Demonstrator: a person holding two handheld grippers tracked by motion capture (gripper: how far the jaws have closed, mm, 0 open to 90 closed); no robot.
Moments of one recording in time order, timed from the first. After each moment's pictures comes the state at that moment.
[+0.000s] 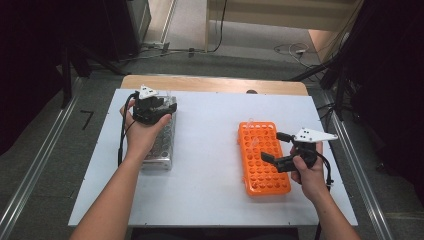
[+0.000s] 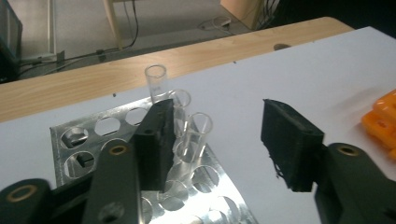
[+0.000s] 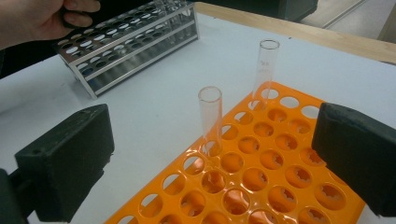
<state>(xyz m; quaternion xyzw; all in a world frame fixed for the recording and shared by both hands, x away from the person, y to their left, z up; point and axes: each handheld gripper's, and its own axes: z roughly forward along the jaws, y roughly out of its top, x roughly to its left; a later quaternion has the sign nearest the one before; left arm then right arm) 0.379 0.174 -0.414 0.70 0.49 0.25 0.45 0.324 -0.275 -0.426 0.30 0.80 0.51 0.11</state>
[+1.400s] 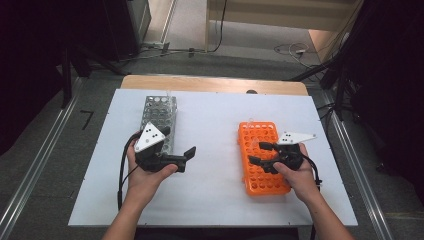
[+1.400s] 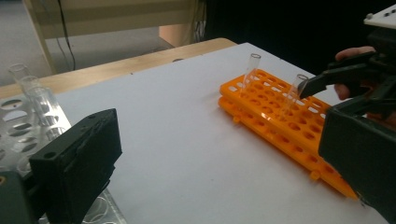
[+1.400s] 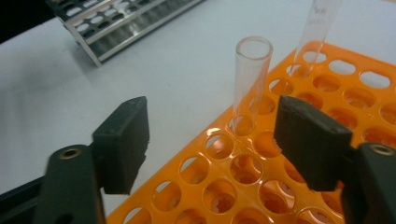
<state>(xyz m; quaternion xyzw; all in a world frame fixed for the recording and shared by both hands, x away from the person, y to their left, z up) 0.252 0.128 -0.405 0.71 0.40 0.22 0.54 0.329 -0.246 -0.449 0.30 0.83 0.46 0.07</state>
